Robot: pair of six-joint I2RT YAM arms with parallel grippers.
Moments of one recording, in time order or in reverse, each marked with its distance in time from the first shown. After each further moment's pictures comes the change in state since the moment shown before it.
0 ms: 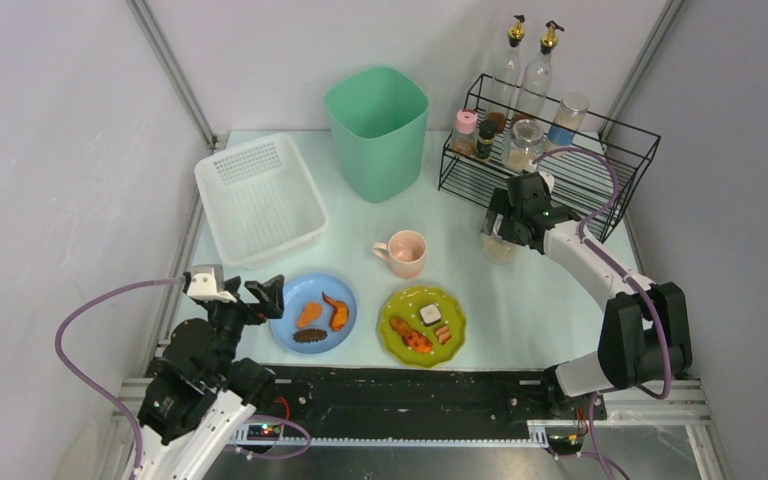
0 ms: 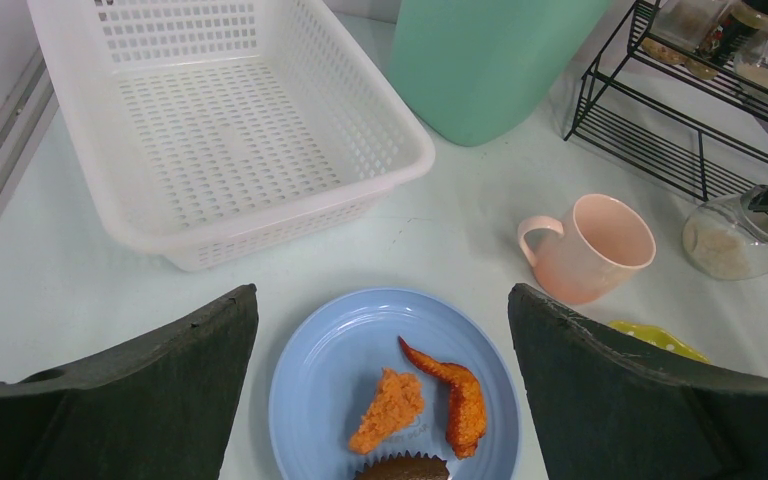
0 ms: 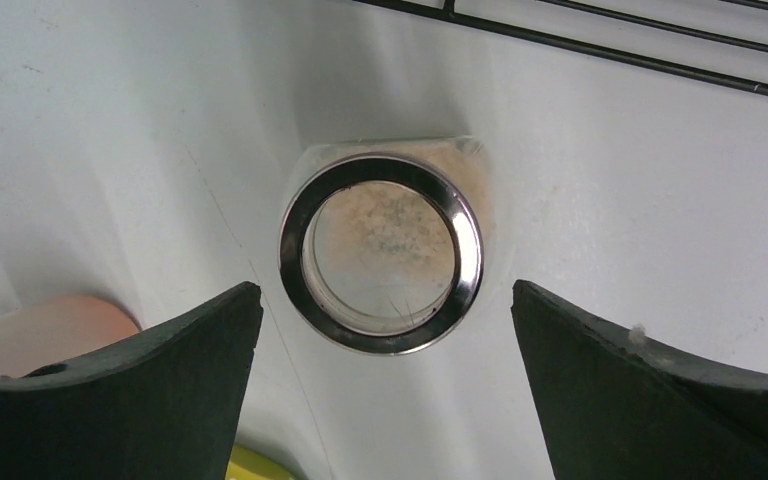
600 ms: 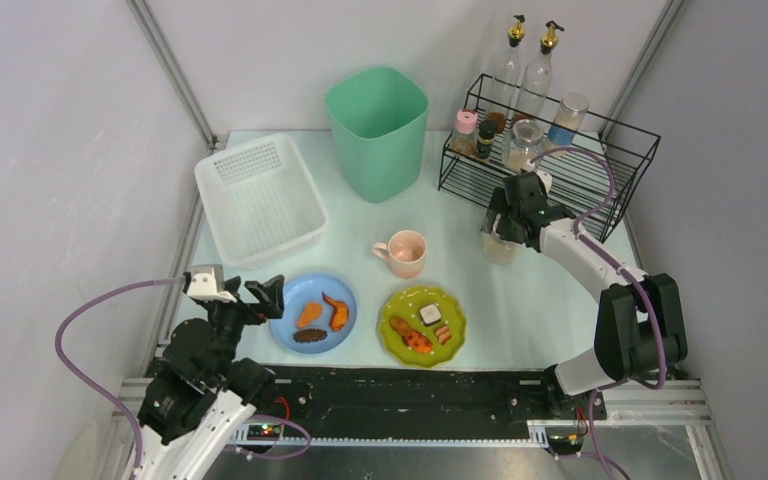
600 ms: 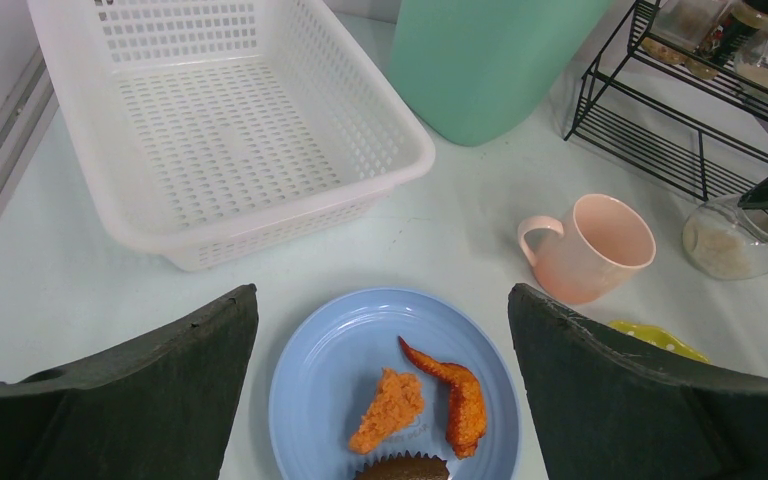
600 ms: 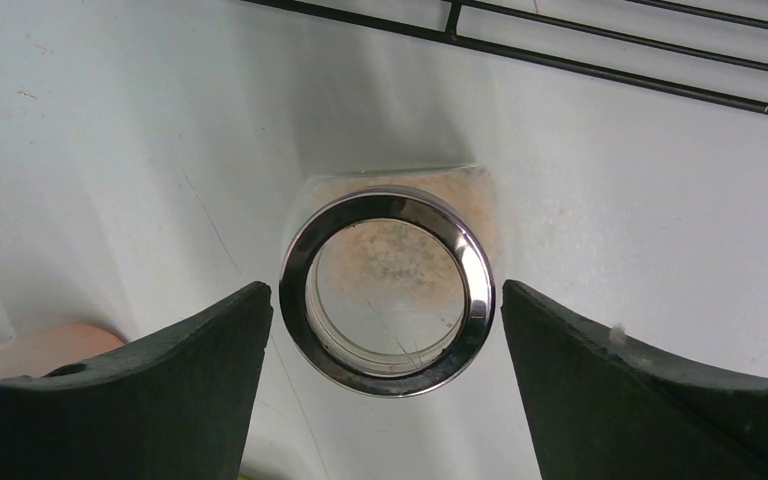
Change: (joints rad) left arm 0.000 0.000 0.000 0.000 0.000 0.000; right arm 0.000 0.053 0.000 0.059 0.023 0.008
